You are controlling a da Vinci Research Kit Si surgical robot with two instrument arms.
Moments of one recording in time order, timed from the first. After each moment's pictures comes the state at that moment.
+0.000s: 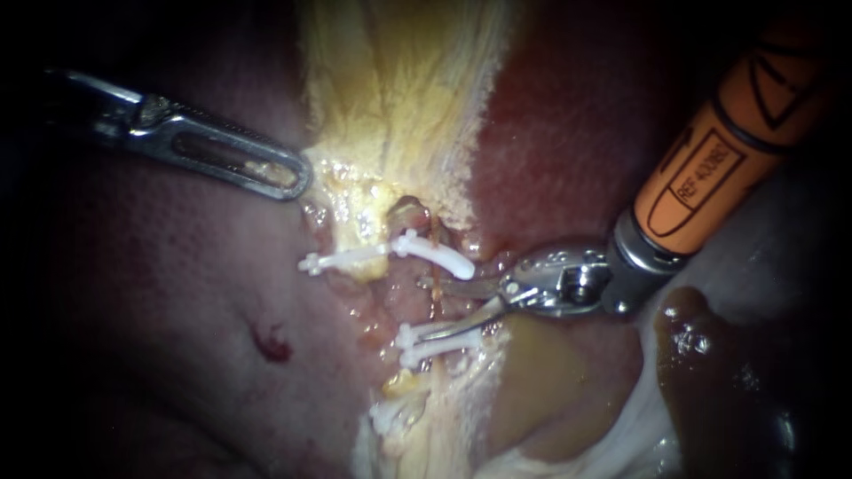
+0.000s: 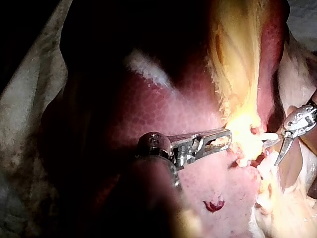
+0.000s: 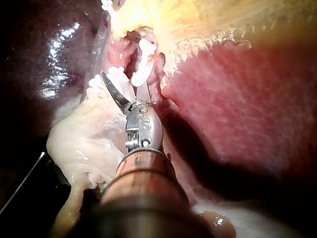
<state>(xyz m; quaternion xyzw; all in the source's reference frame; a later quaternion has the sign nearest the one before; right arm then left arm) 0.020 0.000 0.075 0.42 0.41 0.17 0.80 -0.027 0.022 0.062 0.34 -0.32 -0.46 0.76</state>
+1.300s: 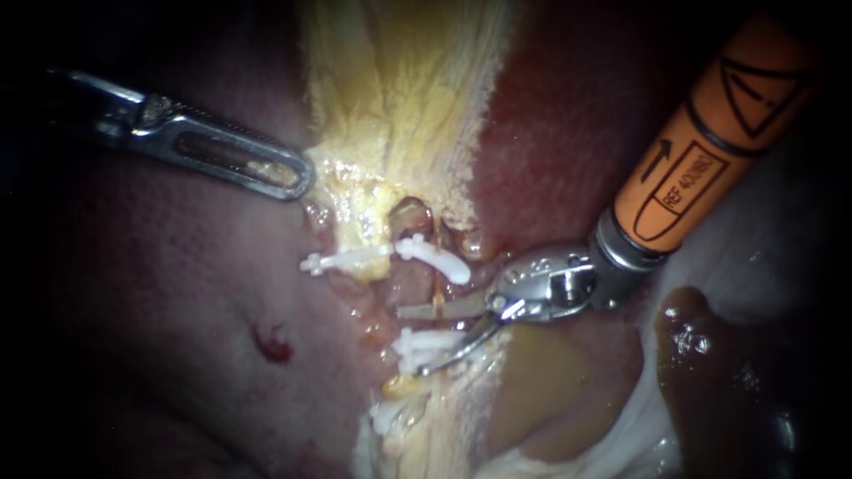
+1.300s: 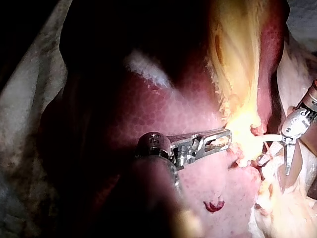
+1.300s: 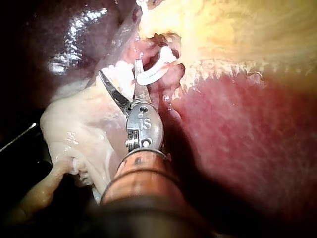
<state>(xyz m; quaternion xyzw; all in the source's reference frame) 0.021 0.000 0.074 0.38 0.52 0.02 0.77 -0.028 0.022 0.062 0.34 -0.32 -0.46 0.76</state>
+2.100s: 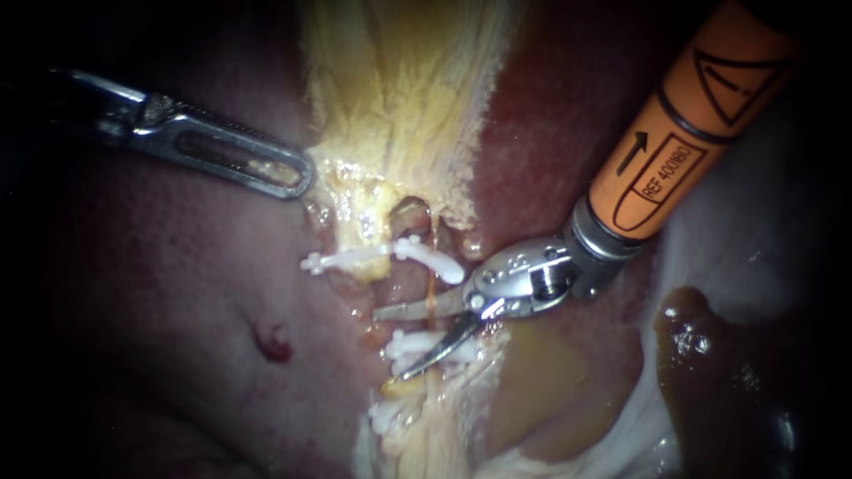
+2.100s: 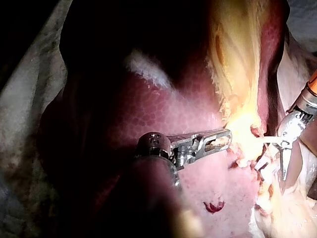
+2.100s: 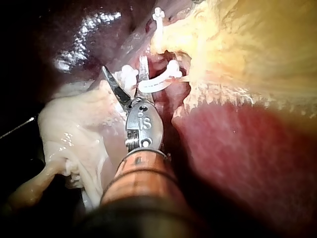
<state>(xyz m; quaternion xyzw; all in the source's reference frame) 0.023 0.000 0.074 0.36 0.56 0.02 0.75 -0.028 0.022 0.062 0.34 -0.32 -0.46 0.76</state>
